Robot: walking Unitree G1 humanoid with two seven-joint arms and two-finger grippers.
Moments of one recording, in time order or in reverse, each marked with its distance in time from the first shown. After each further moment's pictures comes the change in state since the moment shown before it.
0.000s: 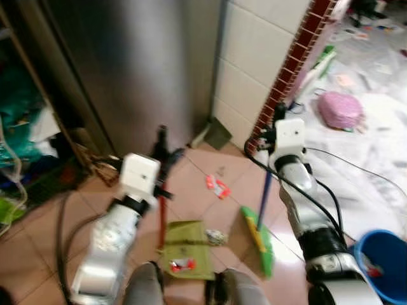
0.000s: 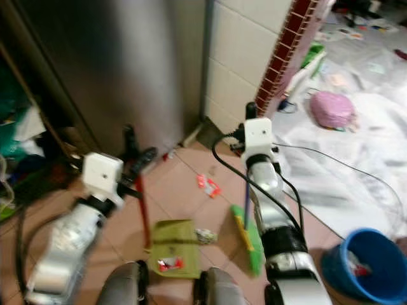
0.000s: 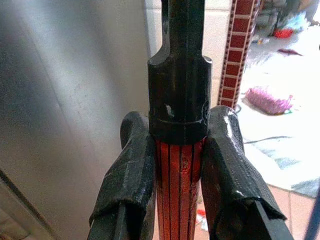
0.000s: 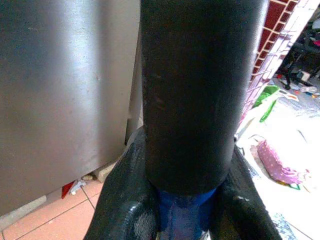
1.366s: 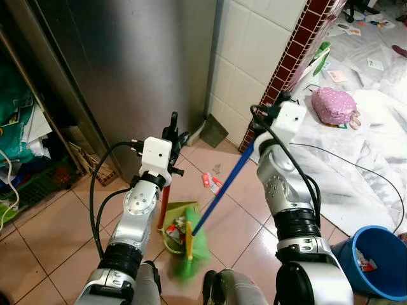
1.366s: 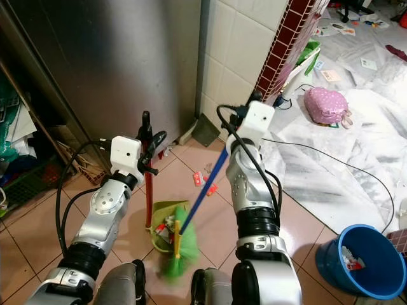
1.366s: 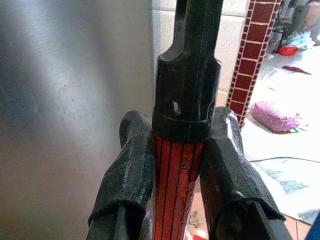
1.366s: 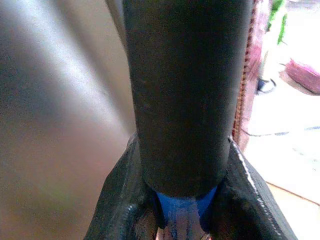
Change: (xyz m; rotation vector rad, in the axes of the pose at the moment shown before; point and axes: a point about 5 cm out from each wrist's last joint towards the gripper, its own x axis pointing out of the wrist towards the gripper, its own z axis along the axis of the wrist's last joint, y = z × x) left arm 0.070 -0.016 -0.031 -0.069 -0.051 0.026; right arm 0.017 0.029 0.029 0.497 0.112 -0.117
